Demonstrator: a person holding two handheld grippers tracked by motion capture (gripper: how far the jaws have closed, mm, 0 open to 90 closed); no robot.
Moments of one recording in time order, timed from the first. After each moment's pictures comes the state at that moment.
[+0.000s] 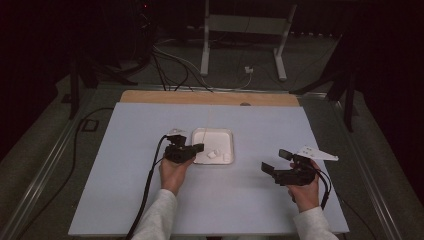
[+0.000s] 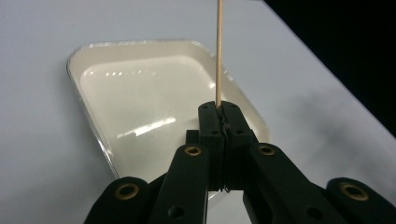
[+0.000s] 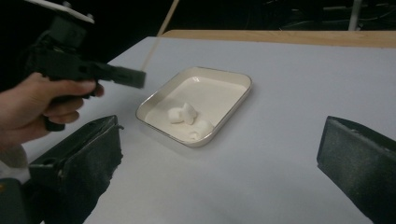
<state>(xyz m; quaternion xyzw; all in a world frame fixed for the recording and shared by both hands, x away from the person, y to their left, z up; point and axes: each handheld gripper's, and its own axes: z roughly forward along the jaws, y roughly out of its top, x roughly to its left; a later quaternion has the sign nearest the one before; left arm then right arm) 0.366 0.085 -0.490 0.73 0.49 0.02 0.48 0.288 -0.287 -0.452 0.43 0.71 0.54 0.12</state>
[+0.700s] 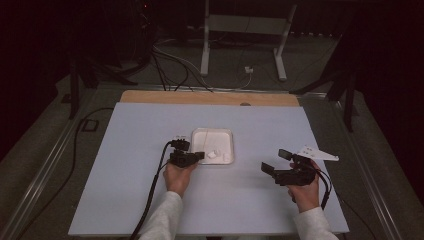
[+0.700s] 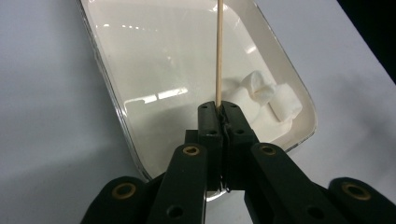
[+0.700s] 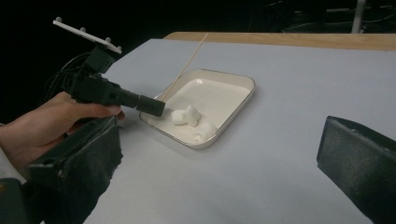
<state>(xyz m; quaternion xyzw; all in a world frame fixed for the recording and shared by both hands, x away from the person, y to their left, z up) 0.368 0.078 -0.520 0.73 0.54 -0.01 0.42 0.287 -0.287 -0.451 0.43 0.71 0.54 0.12</state>
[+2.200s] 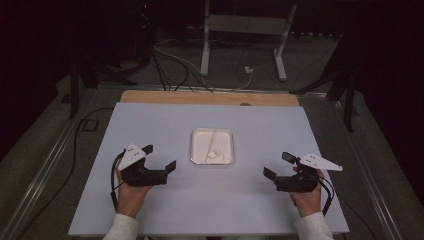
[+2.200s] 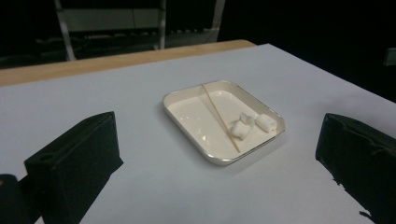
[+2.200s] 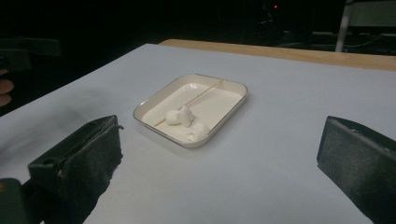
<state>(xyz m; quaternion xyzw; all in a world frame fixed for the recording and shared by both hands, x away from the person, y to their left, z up) 0.270 0.183 -0.451 0.71 0.40 0.21 0.53 0.269 -0.290 -0.456 0.41 0.71 0.55 0.17</state>
